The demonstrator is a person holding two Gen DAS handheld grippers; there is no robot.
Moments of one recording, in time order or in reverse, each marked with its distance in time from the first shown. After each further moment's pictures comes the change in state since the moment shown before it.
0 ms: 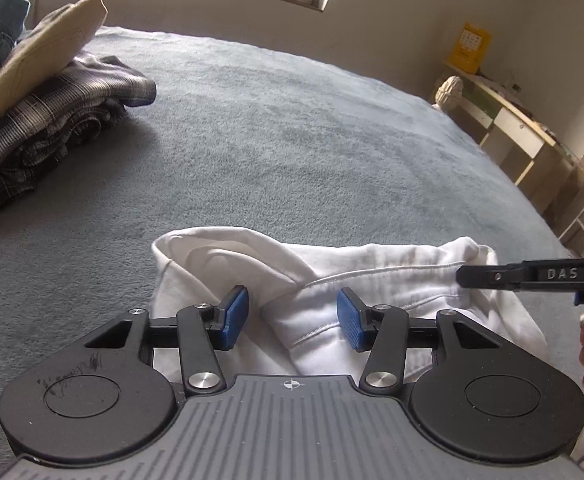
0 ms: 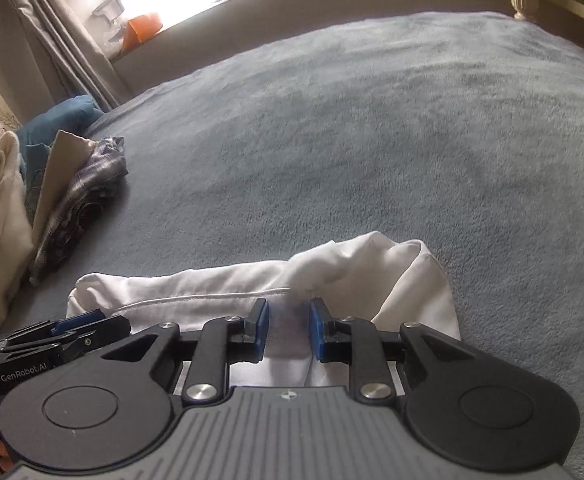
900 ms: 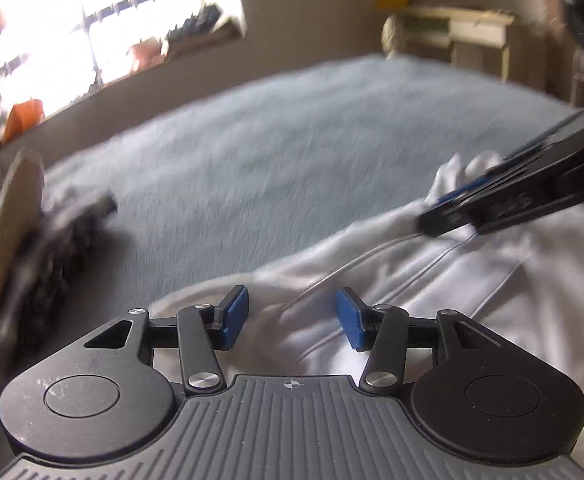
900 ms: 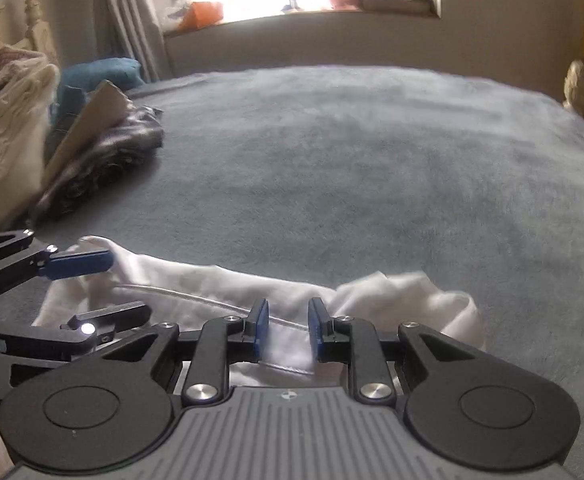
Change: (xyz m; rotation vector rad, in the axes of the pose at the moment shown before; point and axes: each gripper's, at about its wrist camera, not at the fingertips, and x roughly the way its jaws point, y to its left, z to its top) left arm 0.025 -0.051 -0.017 0.456 -0.056 0.173; right arm 0.034 0.024 -0.009 -0.210 -0.037 -0.059
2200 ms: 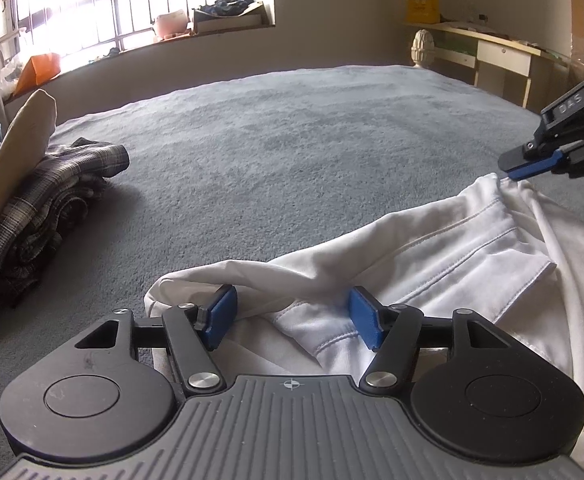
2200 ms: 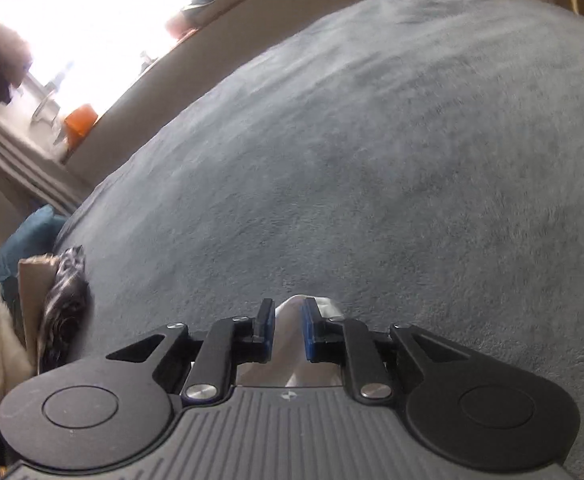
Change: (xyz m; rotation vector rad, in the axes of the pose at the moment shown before) left arm 0.008 0.017 -0.010 -0.111 -0.003 -0.017; right arm -0.030 -0.098 0.013 0.491 -0.046 0.049
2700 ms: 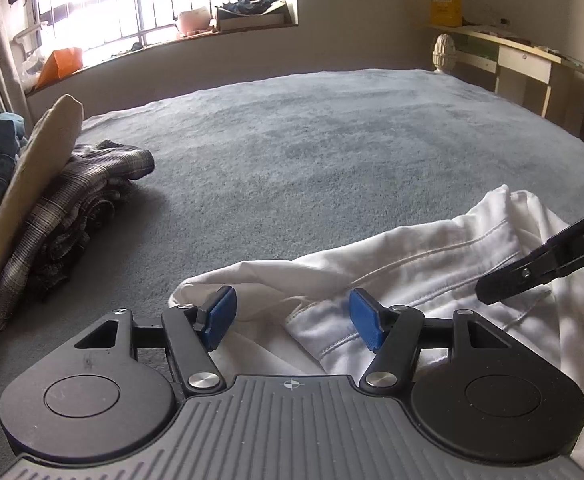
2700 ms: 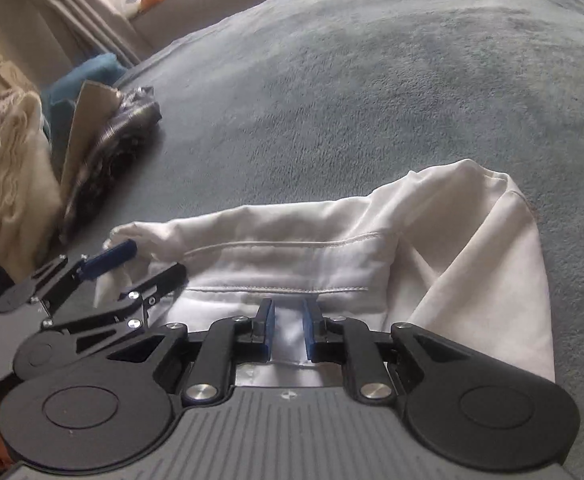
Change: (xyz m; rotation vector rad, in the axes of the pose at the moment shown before) left arm -0.023 0.000 0.013 -0.047 0.009 0.069; right arm 0.014 0.074 -0.056 -0.231 0.272 0.058
